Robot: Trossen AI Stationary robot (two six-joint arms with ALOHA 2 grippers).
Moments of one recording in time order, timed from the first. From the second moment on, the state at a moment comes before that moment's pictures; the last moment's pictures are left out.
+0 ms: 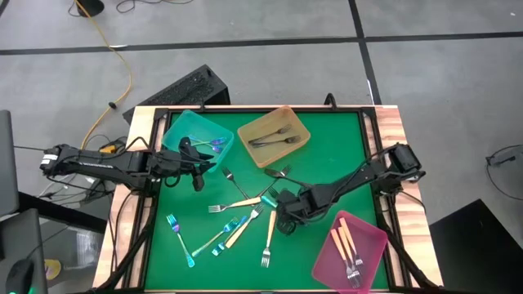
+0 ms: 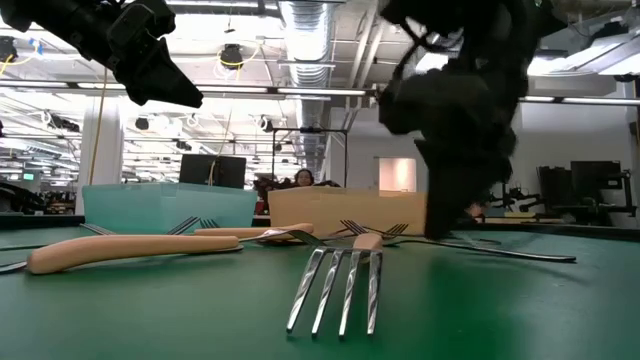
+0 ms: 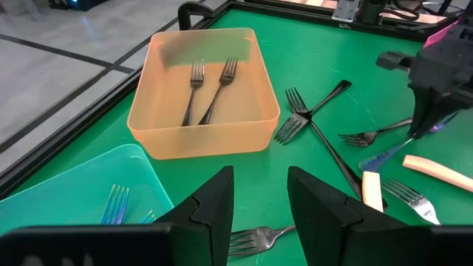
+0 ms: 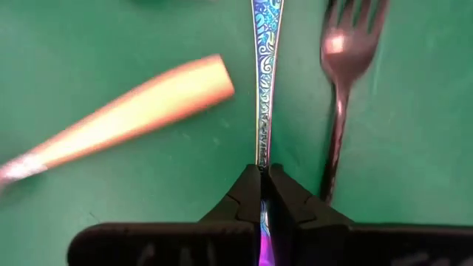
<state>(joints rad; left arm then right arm) -0.02 0.72 0.50 -0.30 -0.41 -0.24 0.32 1.84 1.12 -0.48 0.14 0.92</state>
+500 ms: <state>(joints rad) -0.02 0.72 0.50 -0.30 -0.41 -0.24 0.23 1.72 1.12 -0.46 0.24 0.83</state>
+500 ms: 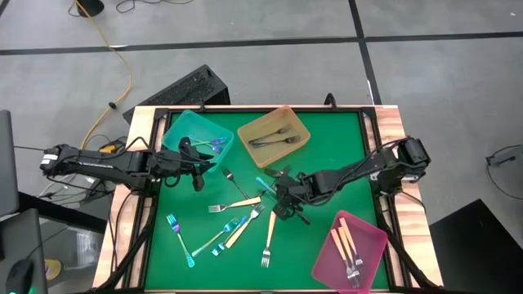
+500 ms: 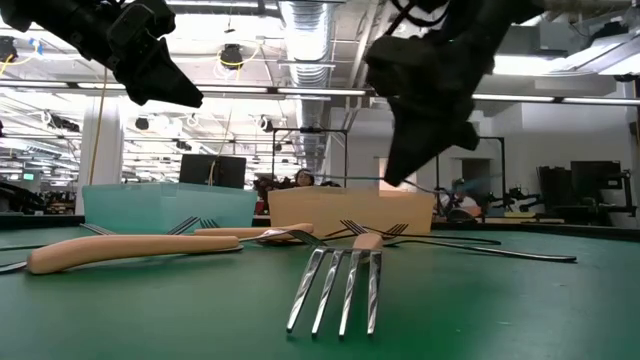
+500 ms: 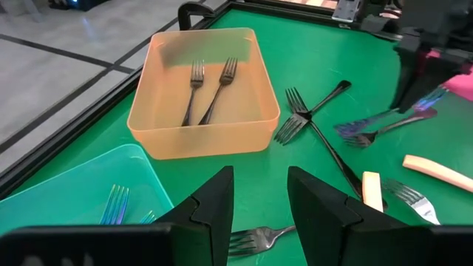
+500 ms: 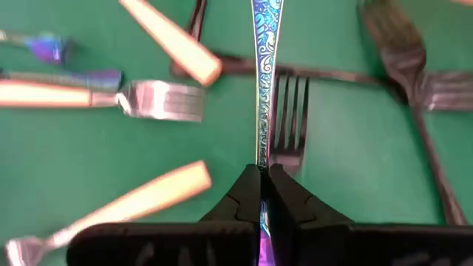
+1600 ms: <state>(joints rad) -0.02 0.72 0.50 -0.30 -0.41 -0.27 -0.11 1.89 1.58 -0.55 0.20 0.42</state>
